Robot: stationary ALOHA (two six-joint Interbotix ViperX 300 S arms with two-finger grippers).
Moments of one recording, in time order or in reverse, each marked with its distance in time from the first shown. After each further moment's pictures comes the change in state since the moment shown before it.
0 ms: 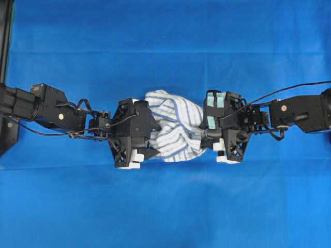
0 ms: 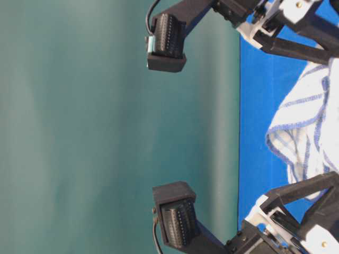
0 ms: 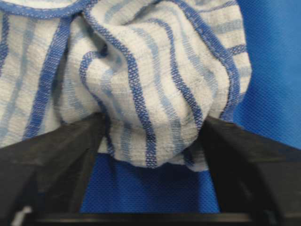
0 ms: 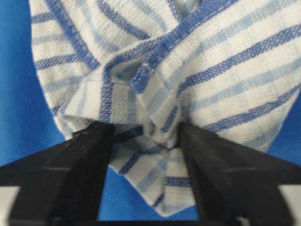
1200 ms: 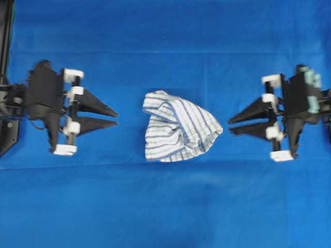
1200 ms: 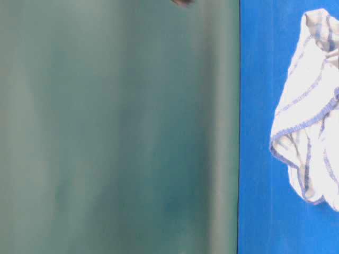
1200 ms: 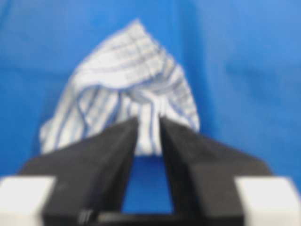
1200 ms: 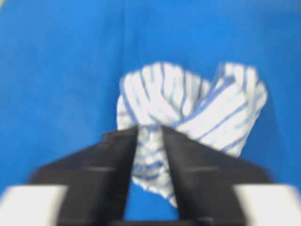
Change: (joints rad) left arm 0.020 -0.661 0.302 0.000 -0.006 -0.020; right arm 0.048 -0.549 0.250 0.002 -0.158 0.000
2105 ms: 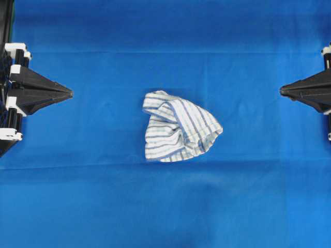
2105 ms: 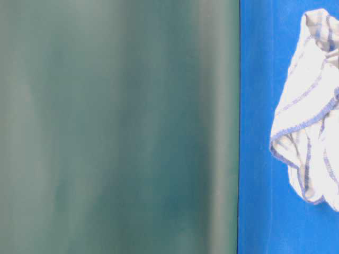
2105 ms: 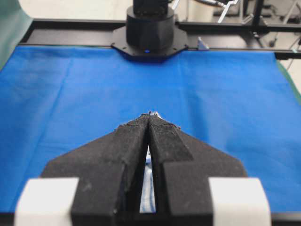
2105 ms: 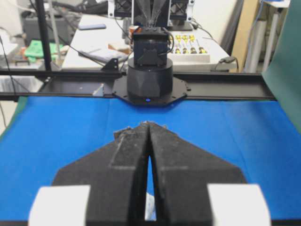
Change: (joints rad) left arm 0.061 -0.529 0.089 0.025 0.101 0.035; right arm -0.083 -0.532 0.121 -0.003 -0.061 -0.133
